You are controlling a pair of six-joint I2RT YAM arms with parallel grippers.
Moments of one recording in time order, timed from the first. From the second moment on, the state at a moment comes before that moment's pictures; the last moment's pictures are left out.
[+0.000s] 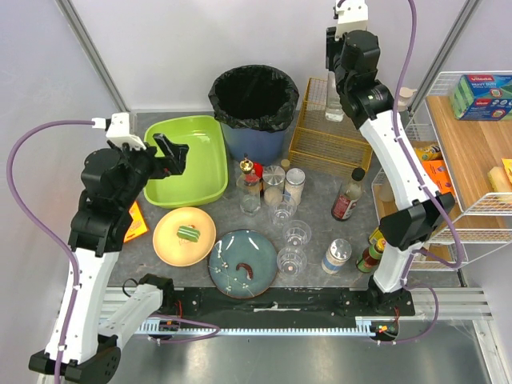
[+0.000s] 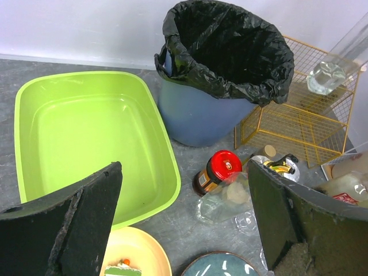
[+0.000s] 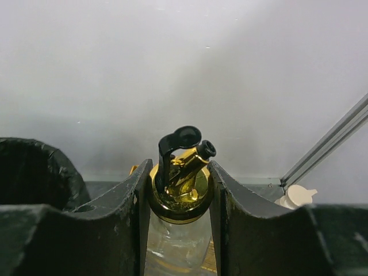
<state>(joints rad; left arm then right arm) -0.21 0.82 1.23 -0.55 0.03 -0.28 0.39 1.82 2.15 -0.31 0.44 -0.16</state>
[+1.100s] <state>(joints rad) -0.21 0.93 1.23 -0.46 -0.03 -0.26 0.33 2.06 2.22 0.13 0.39 -0.12</state>
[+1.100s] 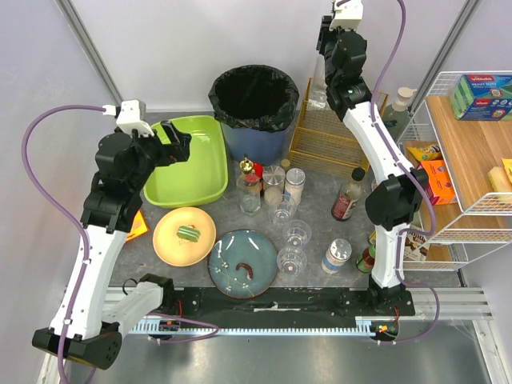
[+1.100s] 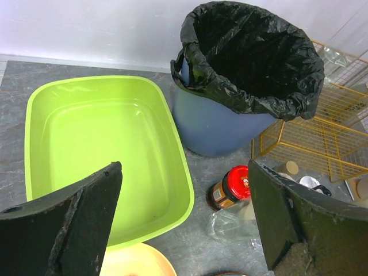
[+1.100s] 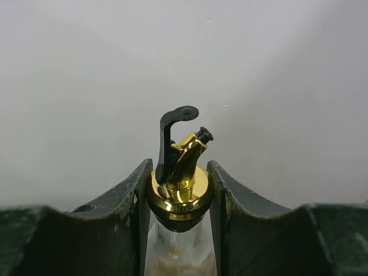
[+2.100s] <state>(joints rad) -0.21 0.98 1.20 -0.33 -0.02 -0.25 0.31 2.13 2.13 0.25 0.33 -0.12</state>
